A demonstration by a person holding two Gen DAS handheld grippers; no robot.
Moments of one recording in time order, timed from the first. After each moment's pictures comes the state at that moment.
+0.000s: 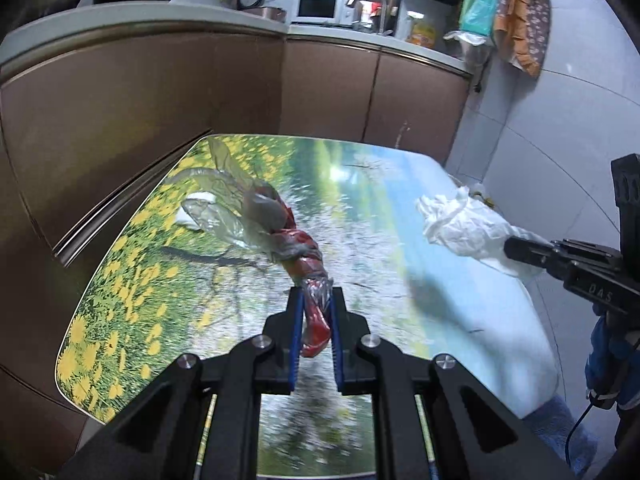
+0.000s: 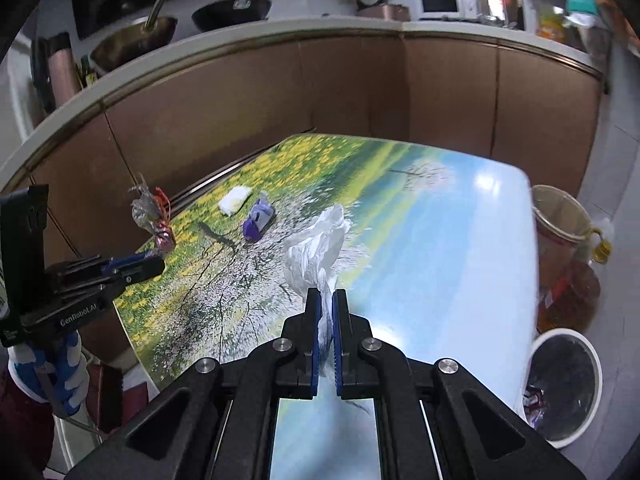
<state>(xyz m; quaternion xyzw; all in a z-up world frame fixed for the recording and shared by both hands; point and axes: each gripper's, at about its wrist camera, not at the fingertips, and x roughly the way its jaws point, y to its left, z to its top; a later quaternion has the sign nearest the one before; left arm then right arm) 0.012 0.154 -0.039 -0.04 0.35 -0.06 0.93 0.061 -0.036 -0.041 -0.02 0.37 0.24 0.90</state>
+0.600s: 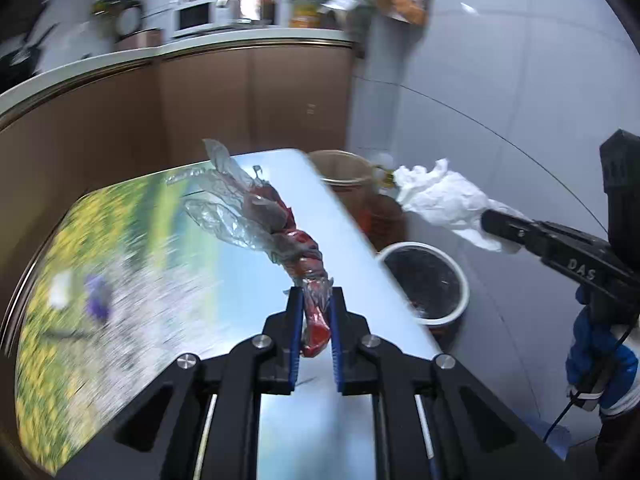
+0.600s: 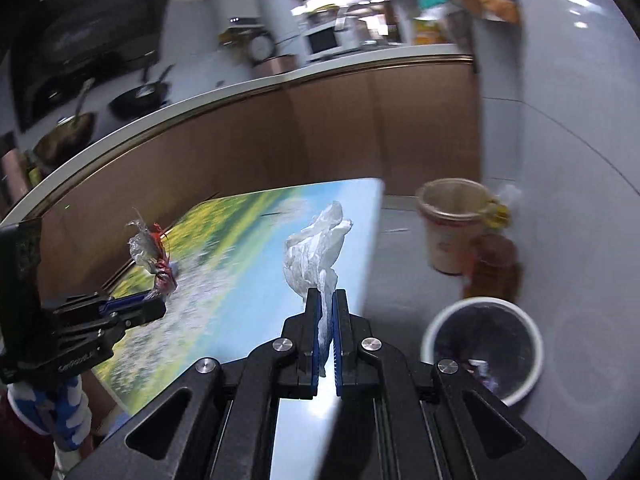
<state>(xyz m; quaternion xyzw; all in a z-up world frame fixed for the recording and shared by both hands) 0.045 -0.042 -0.016 0.05 0.35 -0.21 0.91 0.019 -0.208 -0.021 0.08 0.31 0.09 0.94</state>
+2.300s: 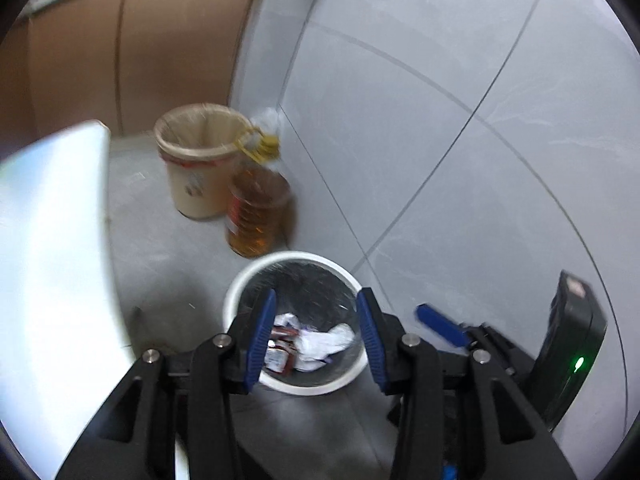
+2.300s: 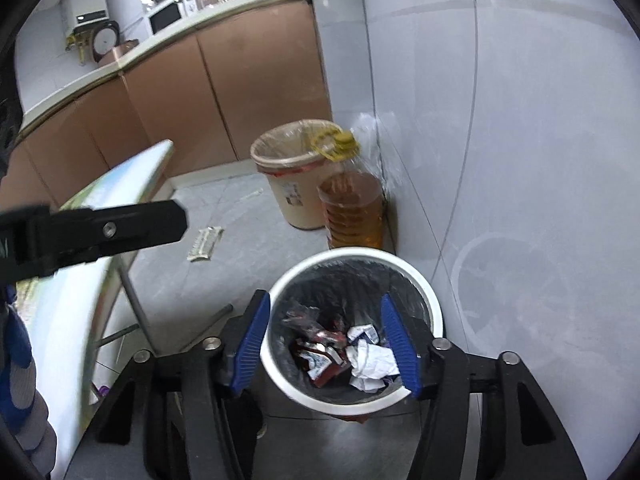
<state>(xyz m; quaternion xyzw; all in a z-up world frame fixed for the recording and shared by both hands) 0.184 -0.237 -0.073 0.01 0.43 -0.36 0.83 0.098 -0.342 -0.138 0.11 0.37 -0.13 0.91</state>
